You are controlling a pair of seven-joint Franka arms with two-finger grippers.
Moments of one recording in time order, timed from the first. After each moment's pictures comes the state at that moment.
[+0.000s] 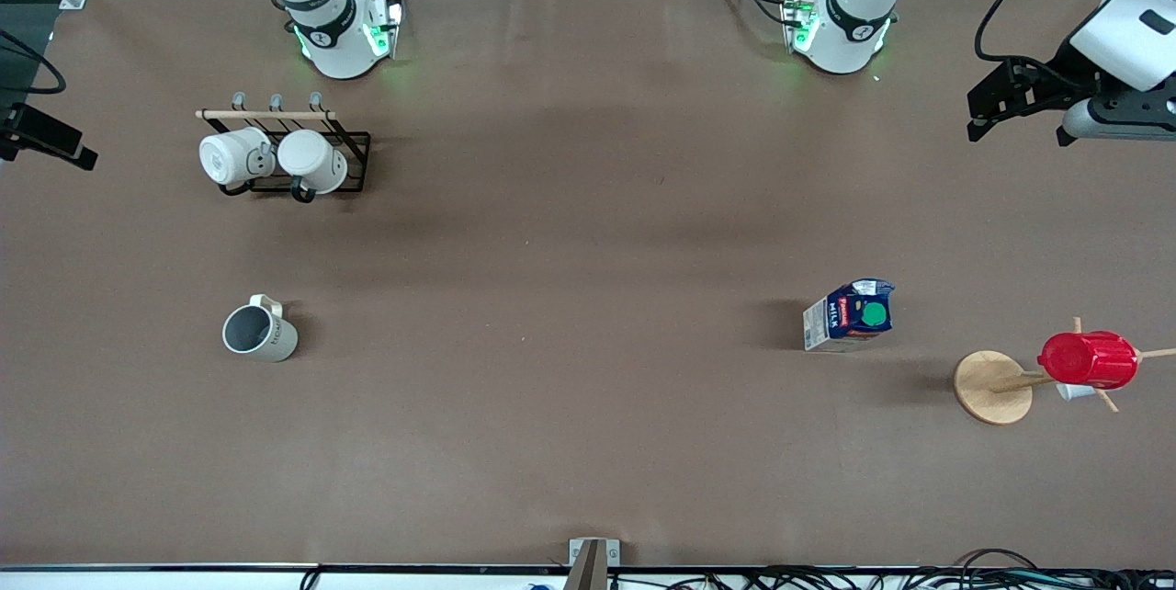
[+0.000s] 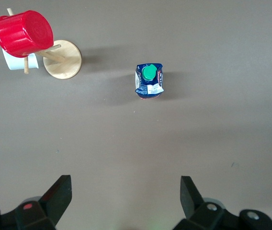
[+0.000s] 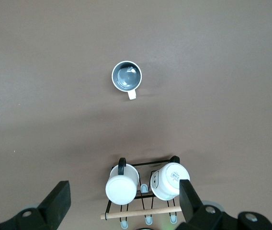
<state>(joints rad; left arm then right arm) -0.07 -0.08 -0.09 -1.57 0.00 1.52 -0.06 -0.05 0.01 -0.07 -1.49 0.03 1.44 0.03</state>
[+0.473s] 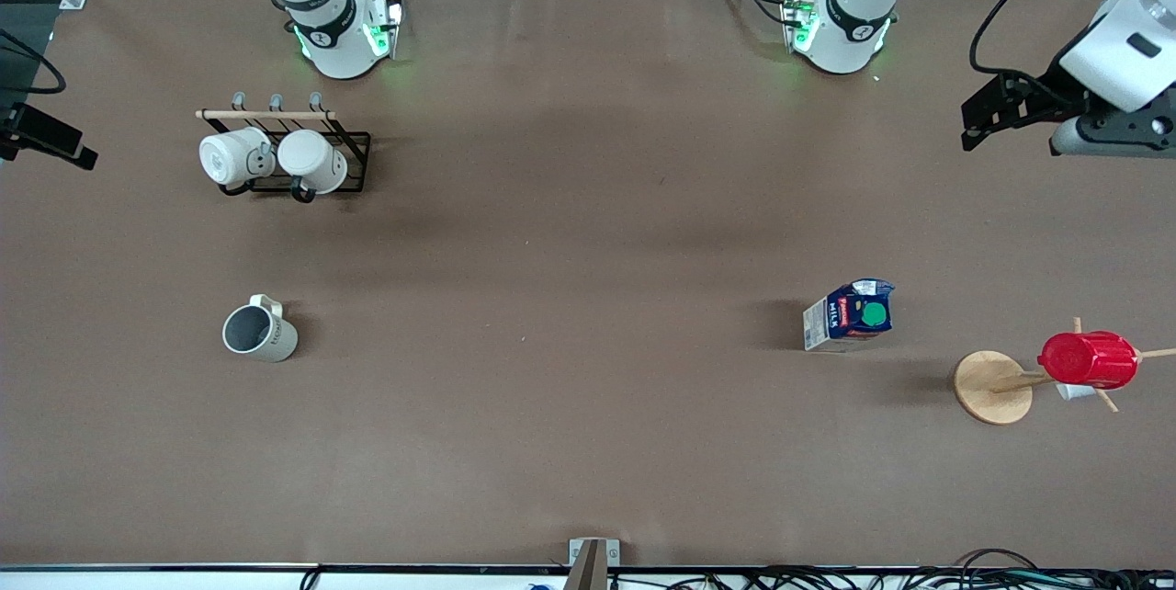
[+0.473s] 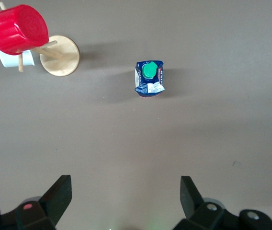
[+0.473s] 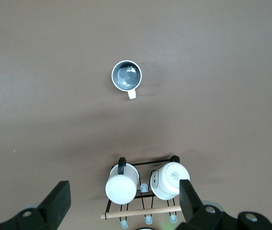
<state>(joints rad) -0.07 -0.03 -0.09 -1.57 0.00 1.52 -0.06 -0.05 0.01 -0.07 -1.49 0.03 1.44 0.03</state>
